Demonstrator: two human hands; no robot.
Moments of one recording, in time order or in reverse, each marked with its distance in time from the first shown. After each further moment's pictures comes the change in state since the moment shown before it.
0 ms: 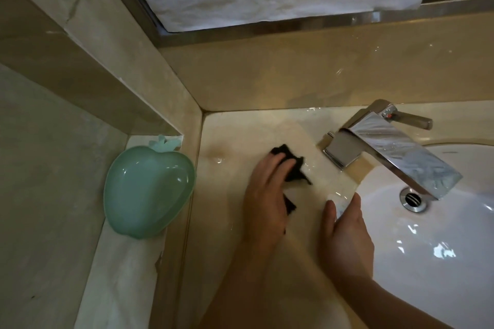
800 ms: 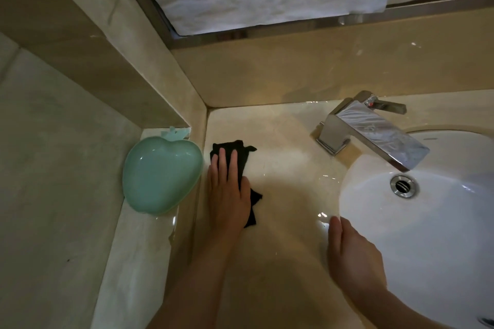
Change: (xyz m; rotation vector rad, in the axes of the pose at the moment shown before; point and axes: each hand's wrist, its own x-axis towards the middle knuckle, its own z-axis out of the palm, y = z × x) left_hand -0.024 -0.058 -0.037 0.345 -0.031 -0.218; right_hand -0.042 0.046 -0.020 -0.250 -0.110 -0.154
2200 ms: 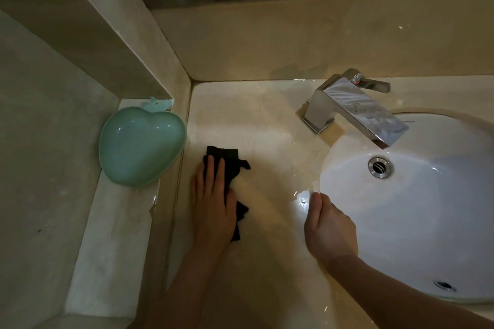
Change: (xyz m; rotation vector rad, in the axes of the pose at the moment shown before) left_hand -0.074 -0.009 0.003 -0.115 -0.058 0.032; right_hand 0.002 0.005 0.007 -0.019 0.065 -0.030
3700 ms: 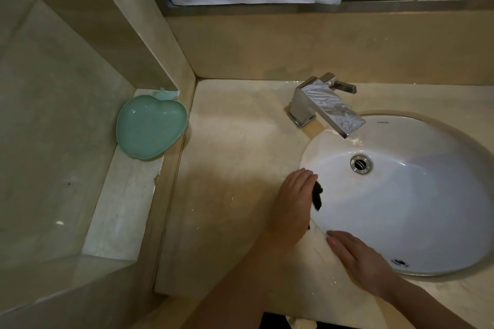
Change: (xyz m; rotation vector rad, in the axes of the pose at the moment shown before) left_hand -0.039 0.150 0.071 -0.197 -0.149 0.411; right_hand -0.041 0.139 -0.062 0.017 -0.551 -0.121
